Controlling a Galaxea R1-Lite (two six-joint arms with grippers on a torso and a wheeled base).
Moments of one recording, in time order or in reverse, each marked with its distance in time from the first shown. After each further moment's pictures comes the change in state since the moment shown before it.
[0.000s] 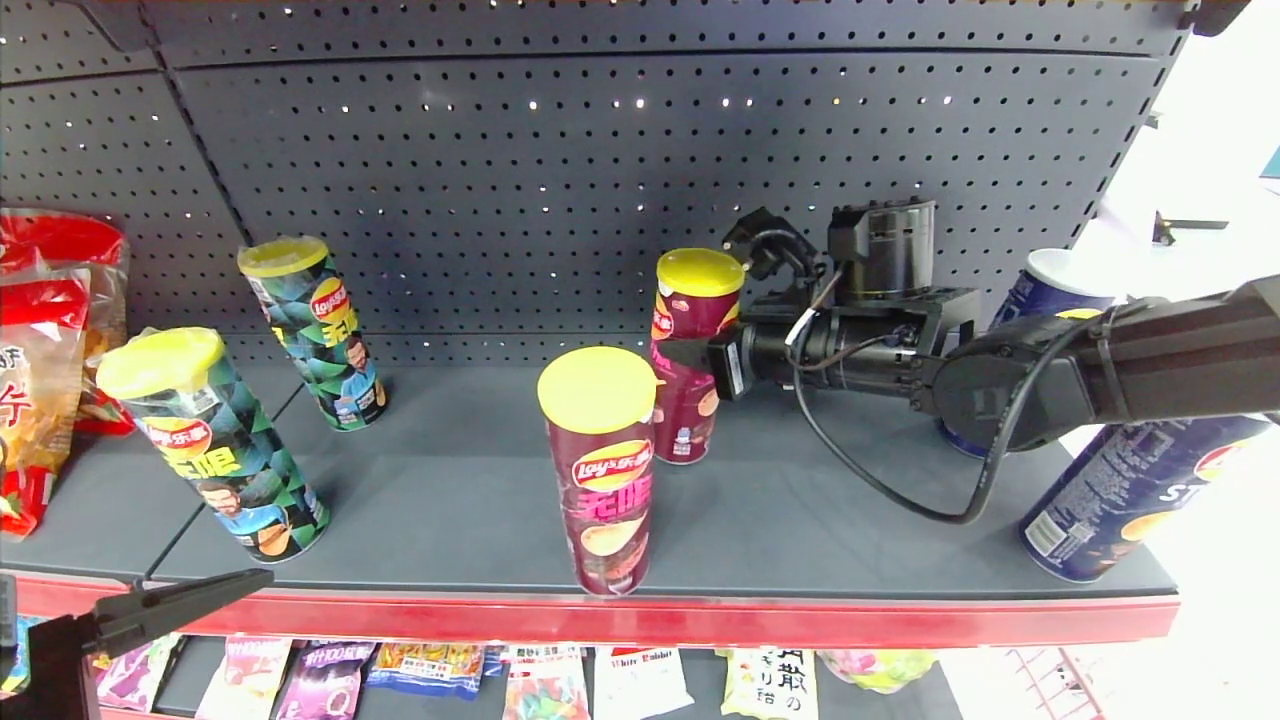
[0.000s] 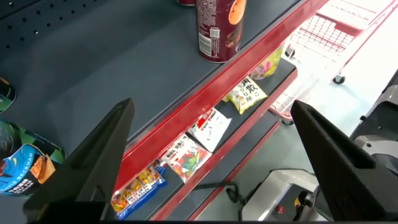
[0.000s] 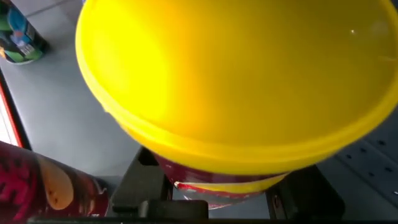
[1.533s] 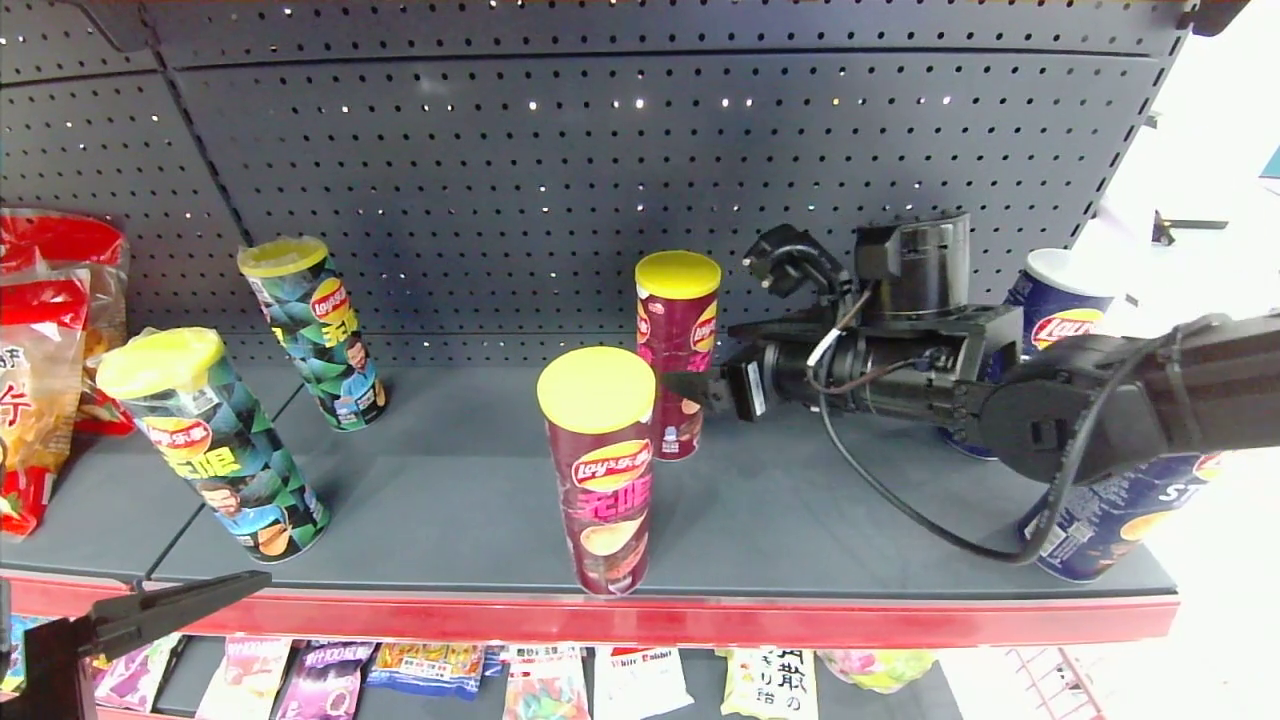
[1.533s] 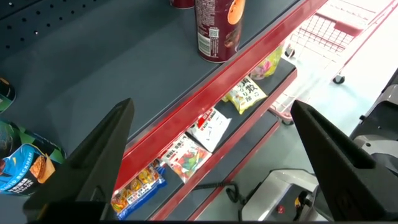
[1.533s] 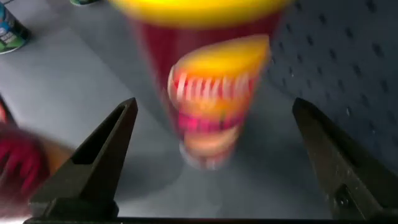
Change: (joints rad) left arm 0.000 -0.006 0.001 0.003 0.000 0.000; right arm 0.016 -0.097 0.142 -0.008 -0.104 0.026
